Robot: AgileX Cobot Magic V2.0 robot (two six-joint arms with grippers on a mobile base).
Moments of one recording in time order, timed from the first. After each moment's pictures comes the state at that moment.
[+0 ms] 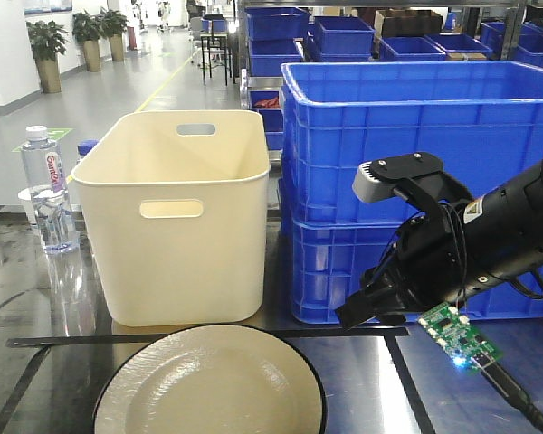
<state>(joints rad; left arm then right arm) 0.10 -0.01 0.03 -0.10 0.06 -0.06 0.34 1.50 -1.53 0.31 1.07 -0.37</state>
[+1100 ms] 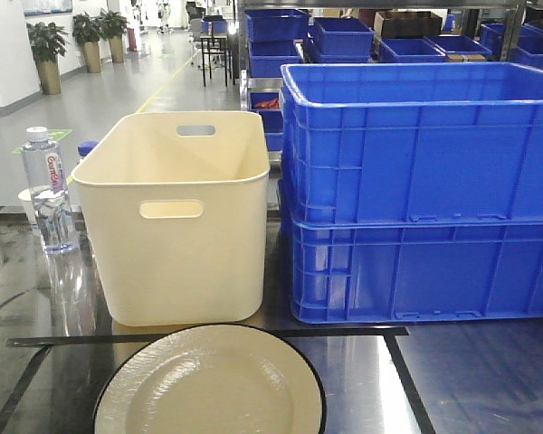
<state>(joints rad) 0.10 -0.01 0.03 -0.10 0.06 -0.06 0.06 -0.01 -0.02 -0.04 0.31 0.01</state>
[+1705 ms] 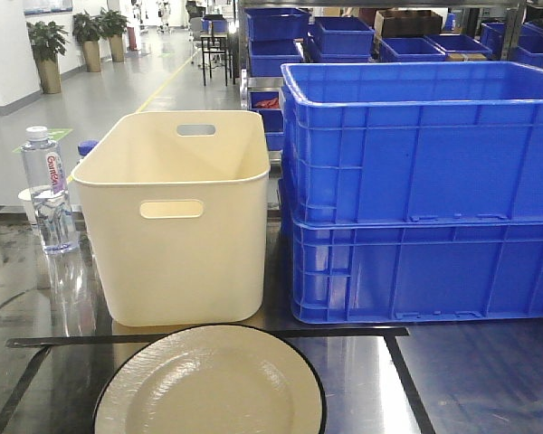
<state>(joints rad) 0.10 -0.01 0.03 -0.10 0.06 -0.06 0.06 -0.01 0.03 -0.05 0.14 -0.01</state>
